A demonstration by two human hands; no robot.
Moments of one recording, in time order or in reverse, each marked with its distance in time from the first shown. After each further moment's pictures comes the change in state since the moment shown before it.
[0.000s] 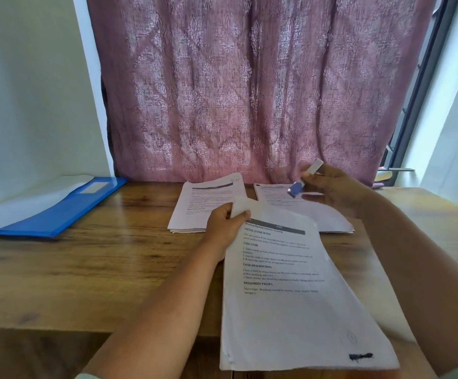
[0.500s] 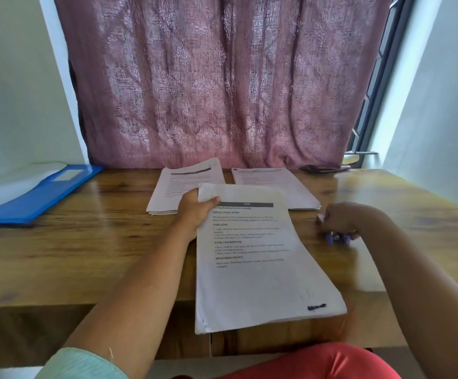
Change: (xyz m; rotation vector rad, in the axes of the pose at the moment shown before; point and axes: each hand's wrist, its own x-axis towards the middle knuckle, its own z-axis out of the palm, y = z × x) left_hand -0.010 0.001 -0.008 0.073 0.044 0.020; right_hand -0.088 0.024 -0.027 -1.235 0.024 0.663
